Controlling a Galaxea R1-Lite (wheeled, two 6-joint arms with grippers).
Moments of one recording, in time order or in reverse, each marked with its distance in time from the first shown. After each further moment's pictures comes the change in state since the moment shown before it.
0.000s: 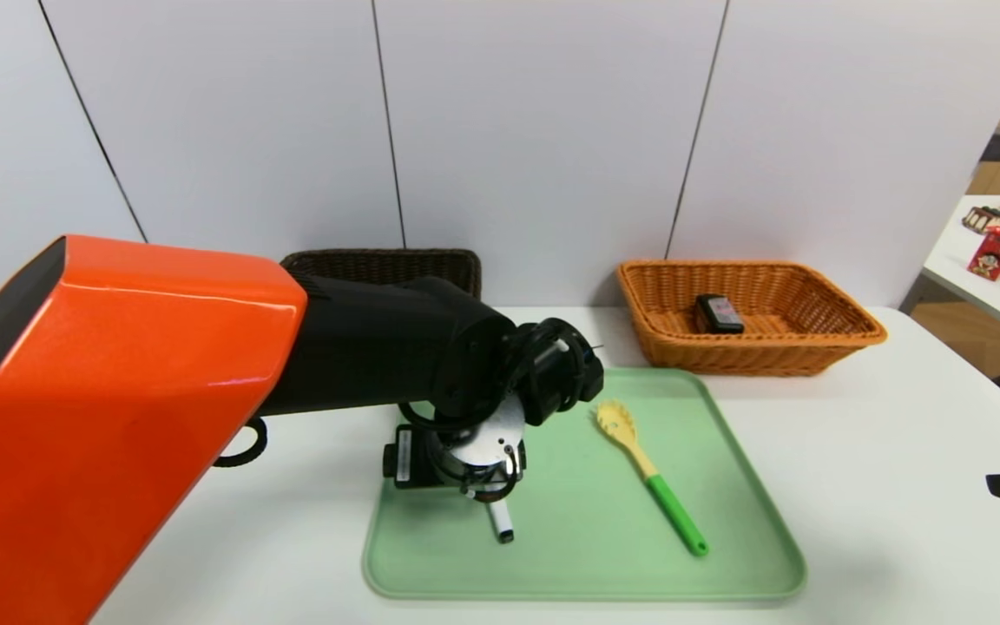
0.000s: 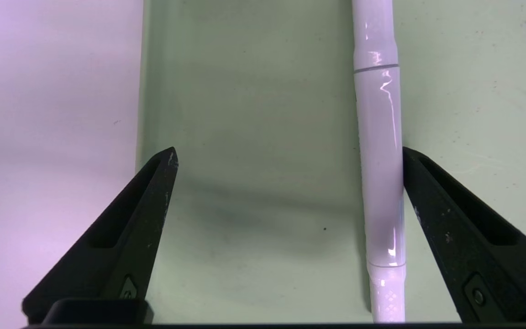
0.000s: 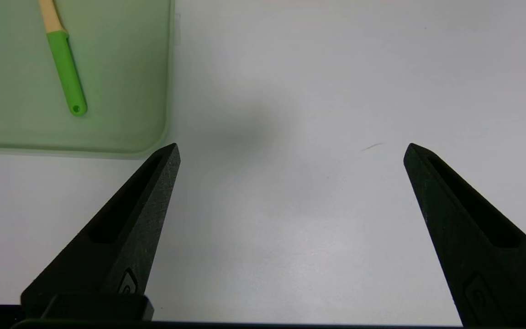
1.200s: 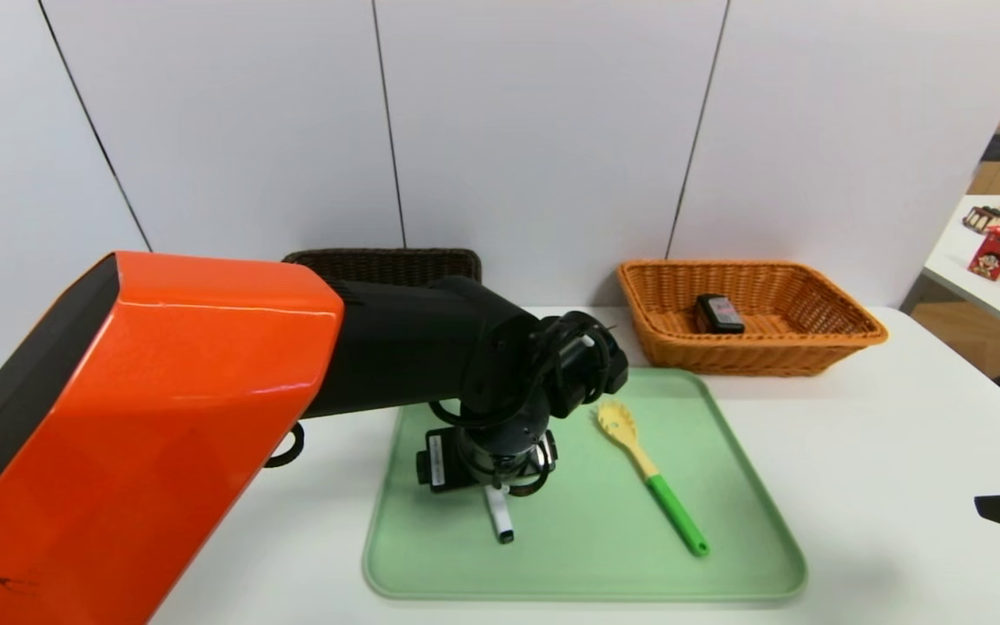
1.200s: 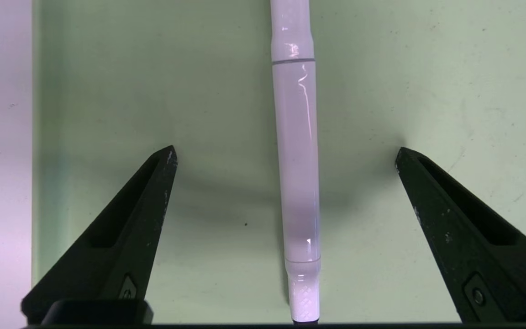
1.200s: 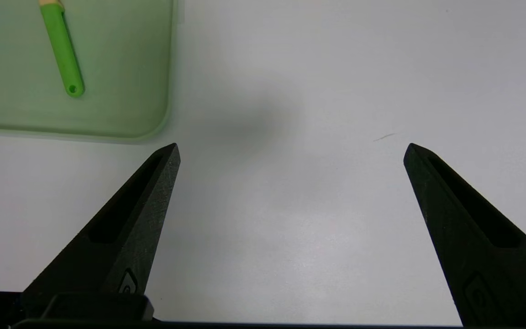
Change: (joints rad) left arm -0.026 0.044 -0.109 -0.007 -0.078 -0.096; right arm 0.018 0.008 0.036 -0.001 0.005 0.000
